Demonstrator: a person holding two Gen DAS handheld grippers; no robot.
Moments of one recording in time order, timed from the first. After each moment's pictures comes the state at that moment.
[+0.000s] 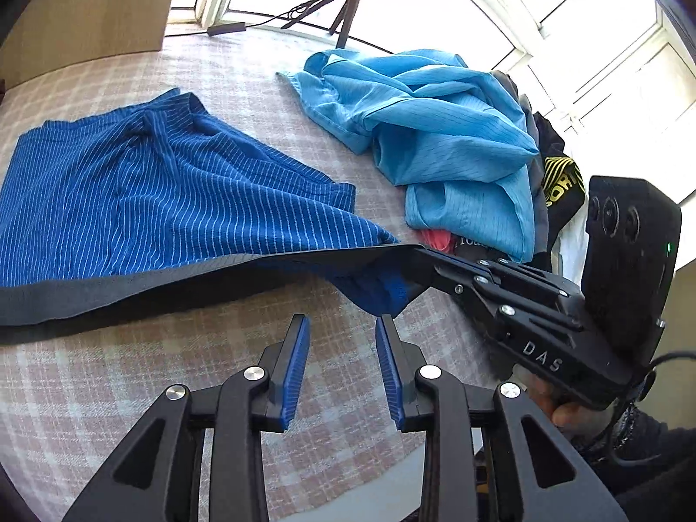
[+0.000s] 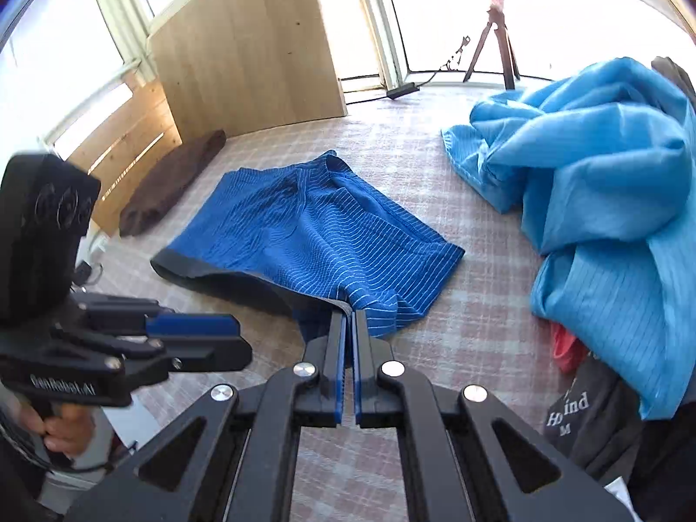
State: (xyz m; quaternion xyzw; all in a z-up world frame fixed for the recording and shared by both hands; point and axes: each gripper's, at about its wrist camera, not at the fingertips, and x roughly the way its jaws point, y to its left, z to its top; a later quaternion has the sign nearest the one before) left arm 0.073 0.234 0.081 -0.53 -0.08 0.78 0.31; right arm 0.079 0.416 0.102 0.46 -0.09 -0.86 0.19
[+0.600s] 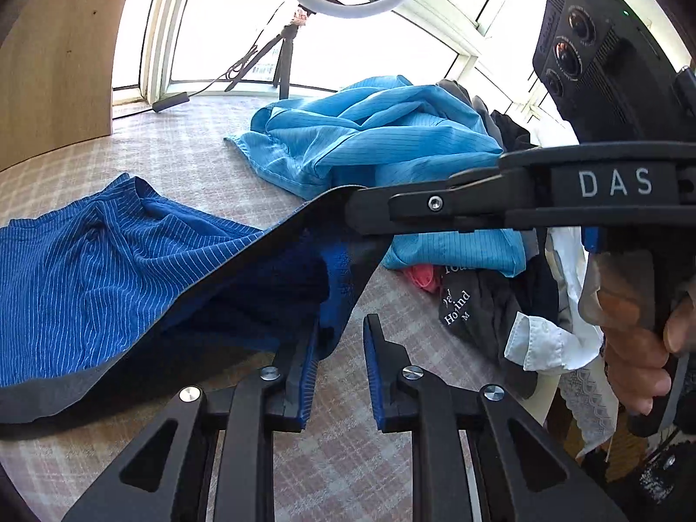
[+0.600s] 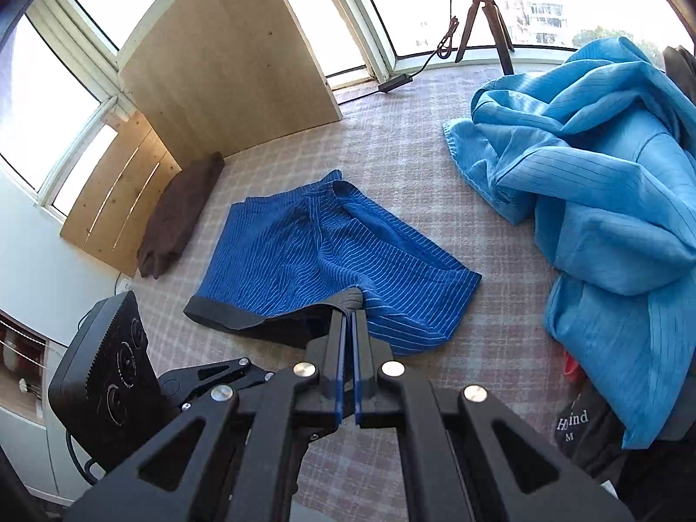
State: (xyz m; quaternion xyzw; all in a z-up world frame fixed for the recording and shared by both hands) left arm 0.060 0.250 0.083 -0.43 -0.05 0.83 0.35; right arm 0.032 0.406 0.139 0.52 -0.14 -0.82 0.19
